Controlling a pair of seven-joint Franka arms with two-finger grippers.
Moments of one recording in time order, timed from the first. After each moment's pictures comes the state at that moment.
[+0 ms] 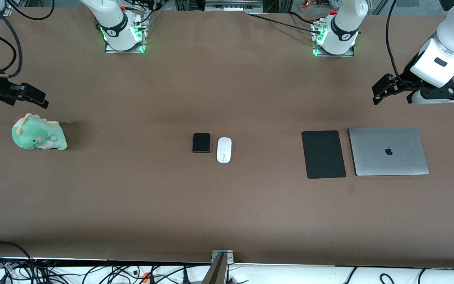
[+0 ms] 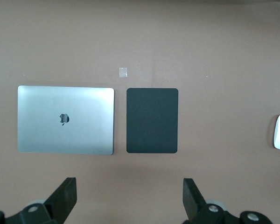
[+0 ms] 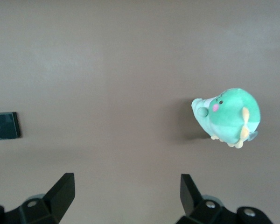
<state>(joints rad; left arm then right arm) 0.09 -0.08 -0.22 -1.75 -0.01 1.73 -0.20 0.09 0.06 -0.10 -1.62 0.00 1.62 0.08</state>
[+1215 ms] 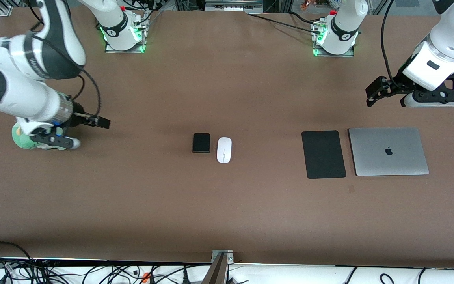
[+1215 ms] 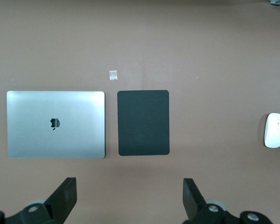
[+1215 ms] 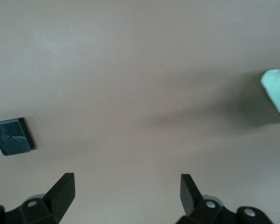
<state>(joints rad) 0.08 -0.04 -0.24 -1.71 -0.02 1.73 -0.20 0.27 0.22 -0.09 -1.76 0.08 1.82 0.37</state>
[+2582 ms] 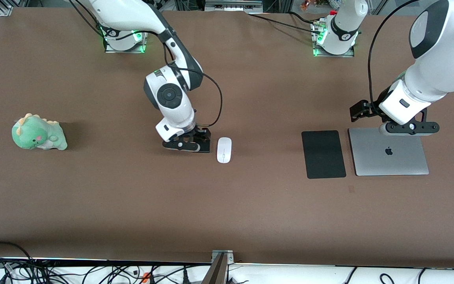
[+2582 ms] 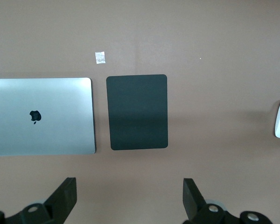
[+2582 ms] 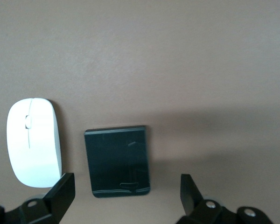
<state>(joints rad) 0.06 0.11 -0.24 -1.68 -0.02 1.72 -0.20 0.70 0.59 -0.08 -1.76 0.08 2.40 0.68</state>
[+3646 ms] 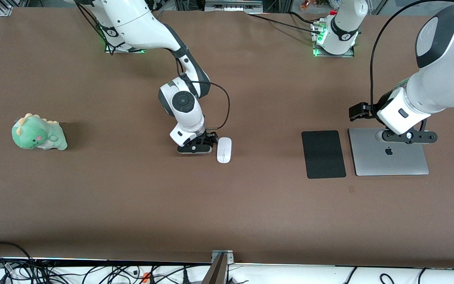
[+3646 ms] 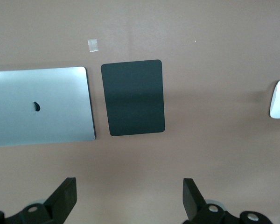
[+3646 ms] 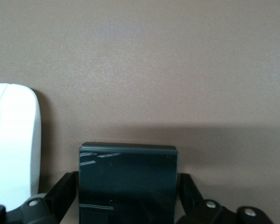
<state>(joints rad) 0.03 0.25 -0.24 -1.44 0.00 1.51 -0.16 0.73 0.73 -0.08 -1.75 0.05 2.59 0.61</state>
